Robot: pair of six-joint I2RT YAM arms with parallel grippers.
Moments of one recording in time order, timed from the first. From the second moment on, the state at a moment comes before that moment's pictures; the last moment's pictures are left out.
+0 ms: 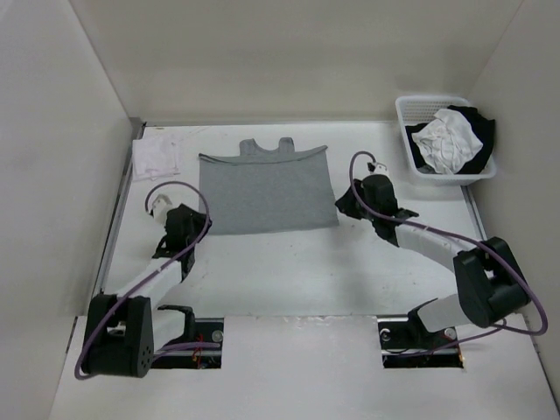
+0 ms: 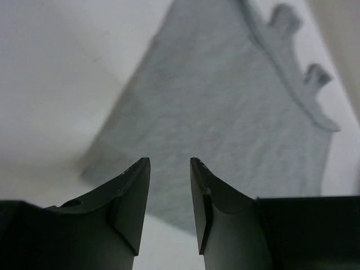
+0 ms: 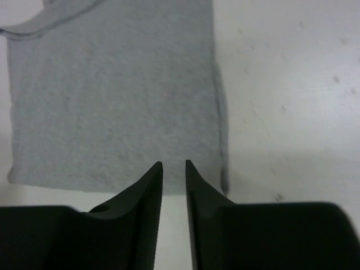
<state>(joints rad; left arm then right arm) -0.12 1.16 0.38 0.29 -0.21 -0.90 0.42 1.45 0.78 0.14 0.04 0.66</state>
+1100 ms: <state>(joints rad) 0.09 1.22 0.22 0.38 0.00 -0.99 0.41 1.55 0.58 0.31 -0.03 0.79</state>
